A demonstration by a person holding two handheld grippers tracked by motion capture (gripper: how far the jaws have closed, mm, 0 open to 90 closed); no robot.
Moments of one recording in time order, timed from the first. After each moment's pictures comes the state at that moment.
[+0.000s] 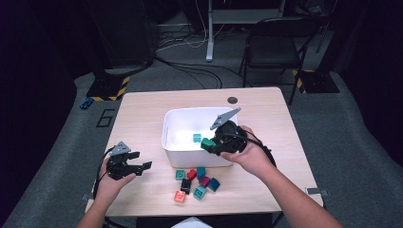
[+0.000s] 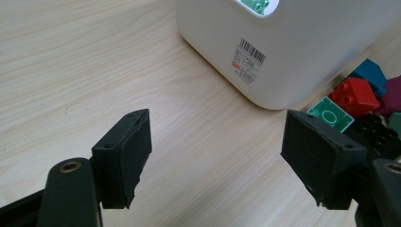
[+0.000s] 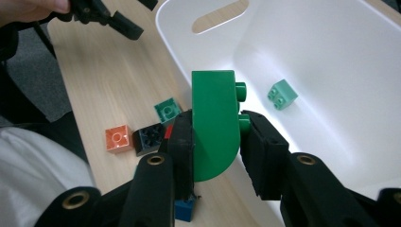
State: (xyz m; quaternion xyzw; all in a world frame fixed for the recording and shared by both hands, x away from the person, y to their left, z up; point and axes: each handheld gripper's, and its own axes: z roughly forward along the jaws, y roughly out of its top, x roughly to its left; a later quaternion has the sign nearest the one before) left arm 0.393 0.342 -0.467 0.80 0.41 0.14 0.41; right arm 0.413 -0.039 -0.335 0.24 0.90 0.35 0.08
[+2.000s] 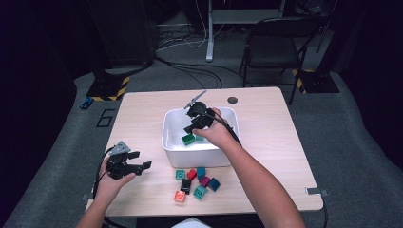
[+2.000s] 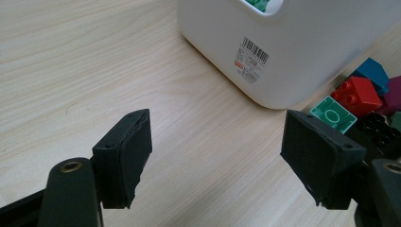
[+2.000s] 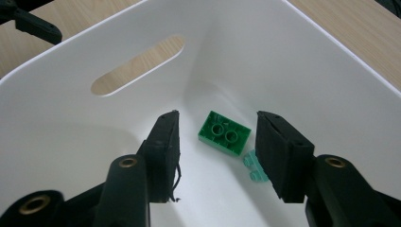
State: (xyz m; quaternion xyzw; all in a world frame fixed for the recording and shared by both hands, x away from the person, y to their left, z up) left arm 0.395 0.344 -0.468 0.80 0.41 0.14 0.41; right arm 0.516 0.037 -0.376 0.28 0.90 0.32 0.08
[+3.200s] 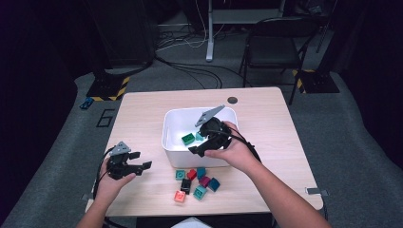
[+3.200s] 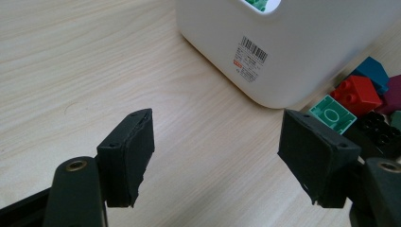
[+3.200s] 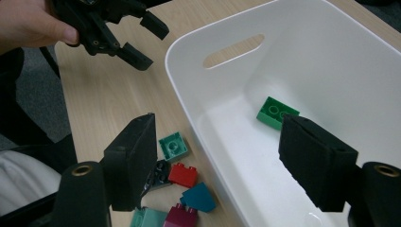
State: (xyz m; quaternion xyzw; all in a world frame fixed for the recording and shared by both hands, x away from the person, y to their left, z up) left arm 0.394 0.343 -0.468 0.80 0.41 0.14 0.41; right arm 0.422 -0.004 -0.342 0.21 0.90 0.37 0.07
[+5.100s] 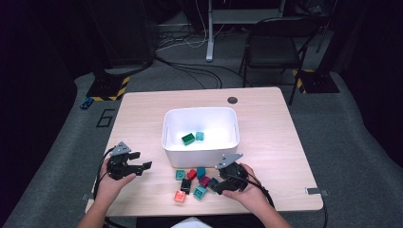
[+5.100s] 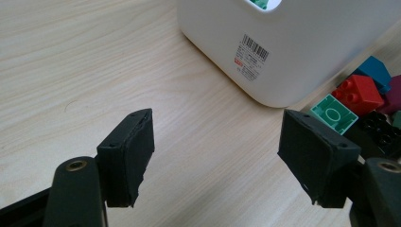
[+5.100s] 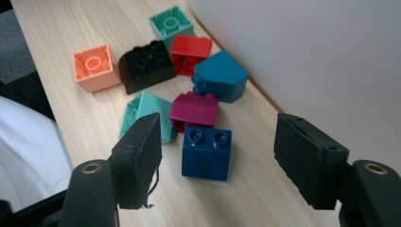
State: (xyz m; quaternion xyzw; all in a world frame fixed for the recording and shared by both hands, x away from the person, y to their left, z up) left arm 0.393 0.343 -0.469 0.80 0.41 0.14 0.41; right arm 0.361 -0.052 -0.467 0.27 0.89 0.35 0.09
